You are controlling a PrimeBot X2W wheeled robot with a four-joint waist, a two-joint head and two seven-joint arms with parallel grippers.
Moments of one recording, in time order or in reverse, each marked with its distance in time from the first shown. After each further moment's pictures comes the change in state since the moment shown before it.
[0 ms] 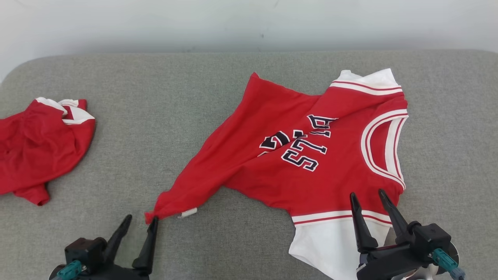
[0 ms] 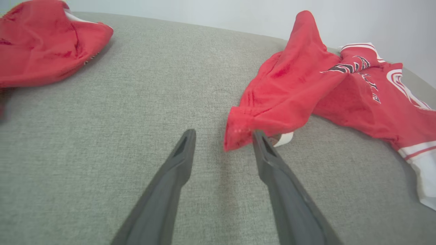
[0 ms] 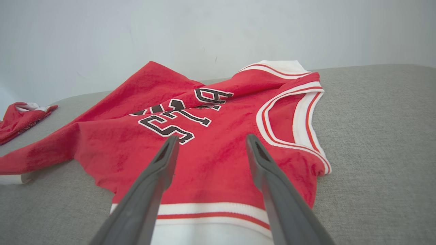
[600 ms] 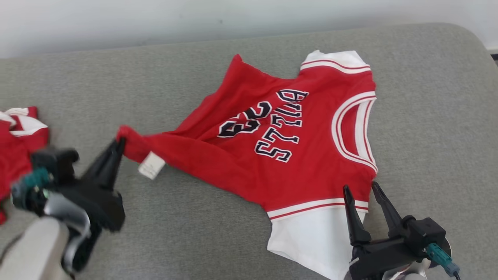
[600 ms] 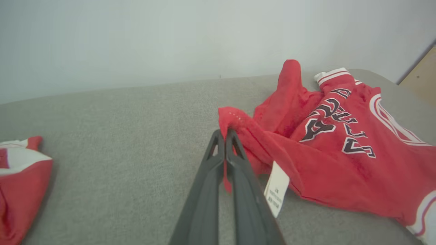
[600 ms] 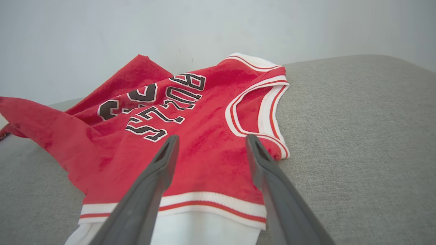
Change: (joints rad) left arm -0.361 0.089 0.018 0.064 -0.032 -0.115 0.187; right arm -0.028 0.030 0.008 -0.009 -0.001 0.000 0.000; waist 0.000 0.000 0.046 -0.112
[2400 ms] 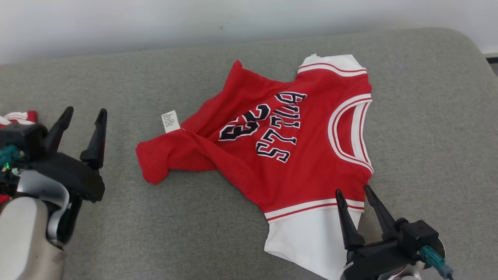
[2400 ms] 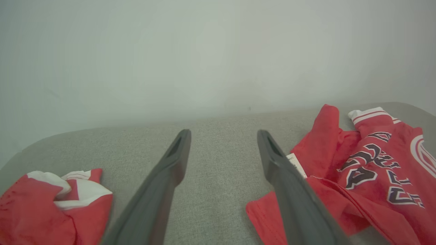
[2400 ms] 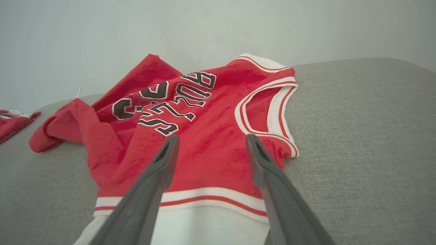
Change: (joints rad) left arm 0.003 -0.145 0.315 0.002 0.269 -0.031 0.046; right arm 0.015 -0.005 0.036 -0.008 -0.002 0.000 0.000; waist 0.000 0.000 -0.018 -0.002
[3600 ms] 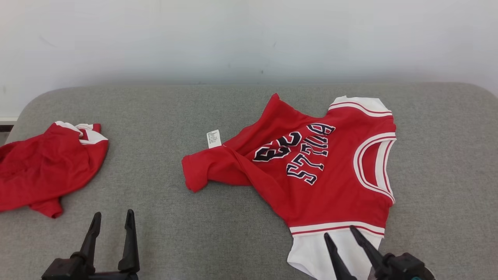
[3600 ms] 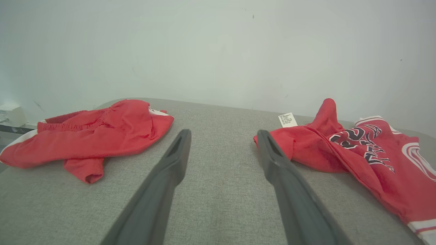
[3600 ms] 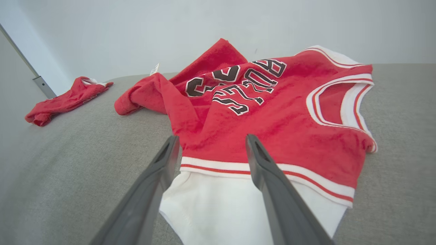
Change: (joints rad) left arm 0.520 -0.290 0.177 -0.217 0.234 0.025 -0.249; right arm 0.103 -0.099 0.165 0.011 0.081 0.000 0.017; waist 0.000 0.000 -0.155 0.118
